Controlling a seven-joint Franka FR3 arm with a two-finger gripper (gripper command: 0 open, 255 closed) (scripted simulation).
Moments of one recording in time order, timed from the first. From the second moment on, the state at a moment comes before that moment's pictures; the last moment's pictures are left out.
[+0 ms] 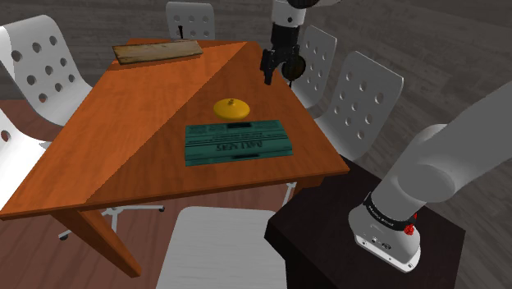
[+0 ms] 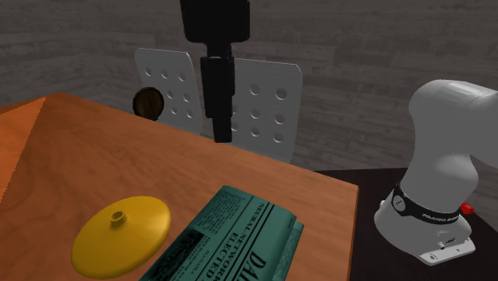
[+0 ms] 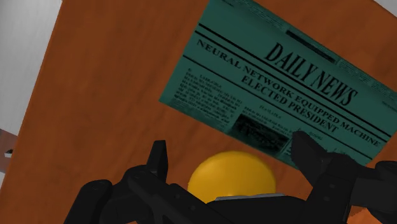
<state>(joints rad) 0.03 -0.30 0.06 -2.16 0.04 1.86 0.06</state>
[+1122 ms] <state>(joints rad) 0.06 0.36 0.08 -1.62 -0.03 1.93 0.18</state>
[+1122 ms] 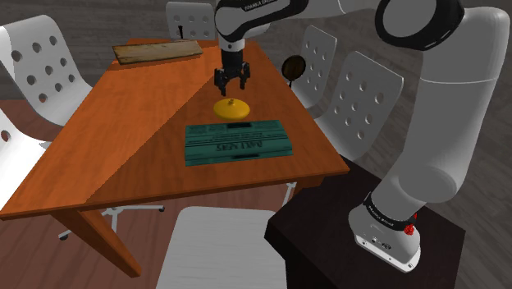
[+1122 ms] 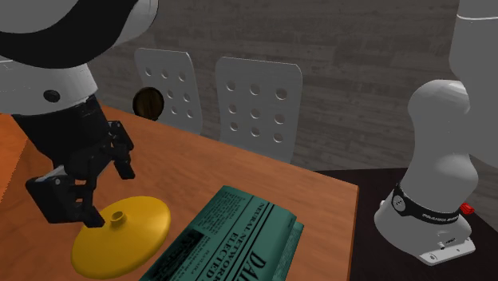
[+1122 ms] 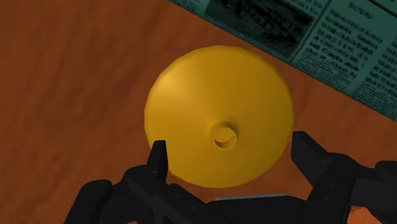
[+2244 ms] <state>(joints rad) 0.06 0.39 0.08 -1.66 -0.04 2.00 0.18</state>
